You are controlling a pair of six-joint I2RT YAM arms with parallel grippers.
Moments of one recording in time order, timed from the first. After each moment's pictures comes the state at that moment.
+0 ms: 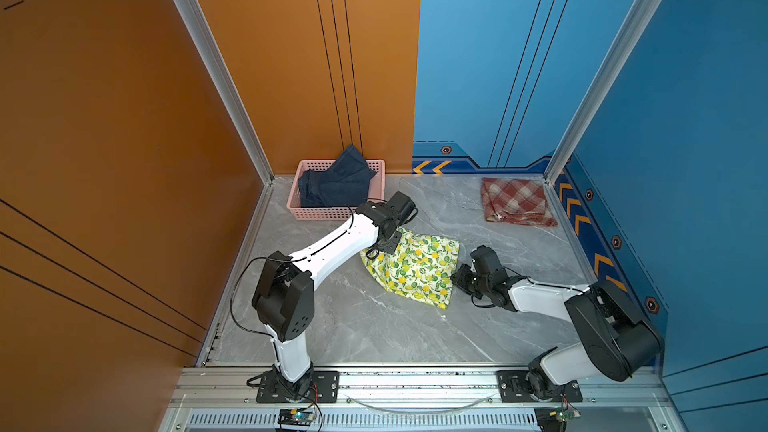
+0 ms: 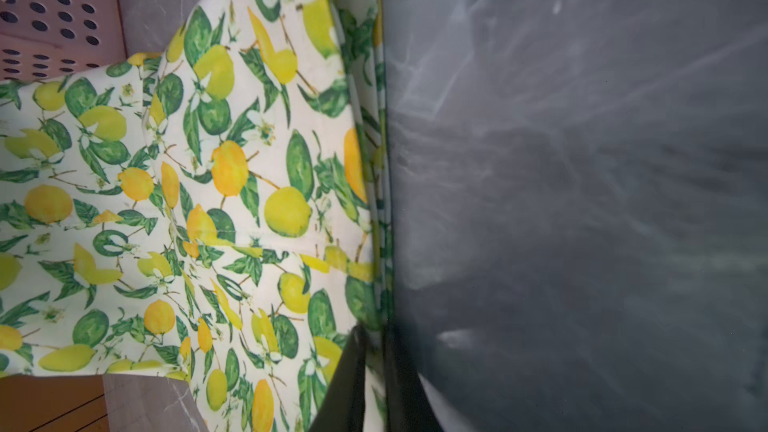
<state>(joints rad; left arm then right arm) -0.71 1.81 1.57 -1.02 -0.41 -0.22 0.49 1.54 0.51 0.20 -0.15 0.97</state>
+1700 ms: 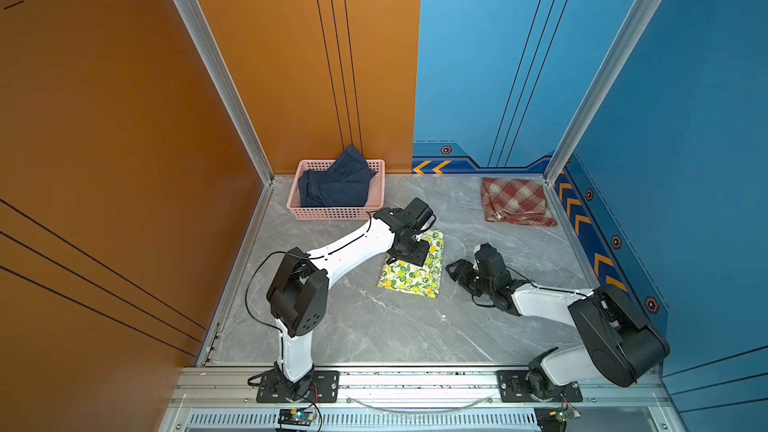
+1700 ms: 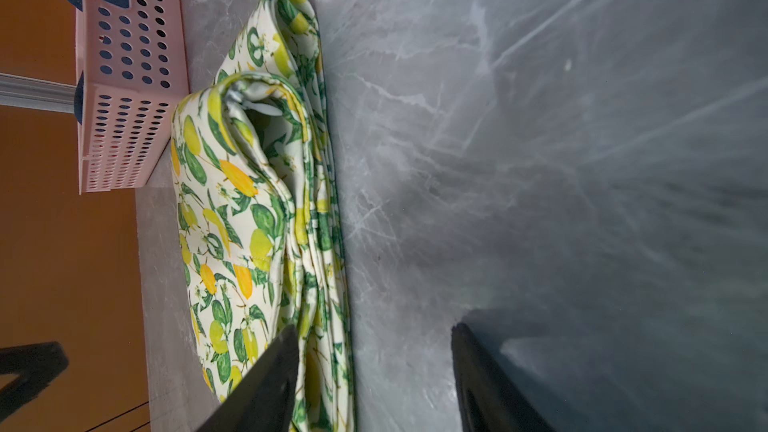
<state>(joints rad) -0.74 1.87 1.55 -0.90 0.05 -0.35 0.46 1.47 0.48 0.24 -0.14 1.00</state>
